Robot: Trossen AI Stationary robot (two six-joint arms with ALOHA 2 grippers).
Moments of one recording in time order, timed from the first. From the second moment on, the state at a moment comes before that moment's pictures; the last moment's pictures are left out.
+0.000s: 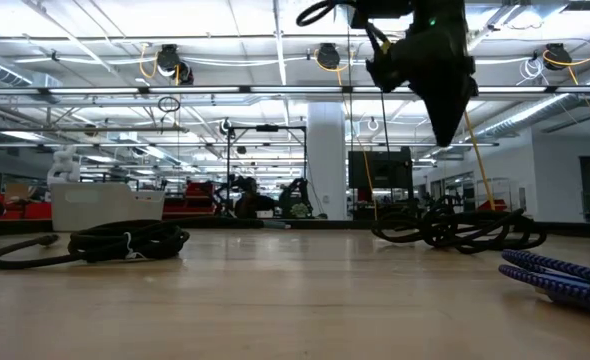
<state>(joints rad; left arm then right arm) -0.04 1.08 1.62 -0.93 0.01 0.05 0.00 1.63 1.32 -1.25 0.02 0.66</state>
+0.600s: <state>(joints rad) -0.04 1.08 1.62 -0.94 0.01 0.06 0.15 1.63 1.18 -1.03 0.02 0.89</state>
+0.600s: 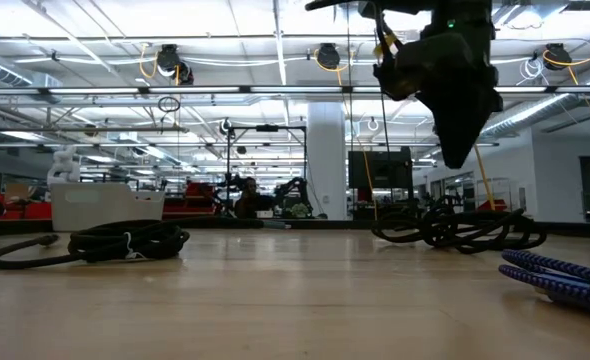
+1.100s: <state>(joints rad) -0.04 1.12 1.62 -0.94 0.01 0.07 0.19 1.63 1.06 -0.83 0.02 0.94</state>
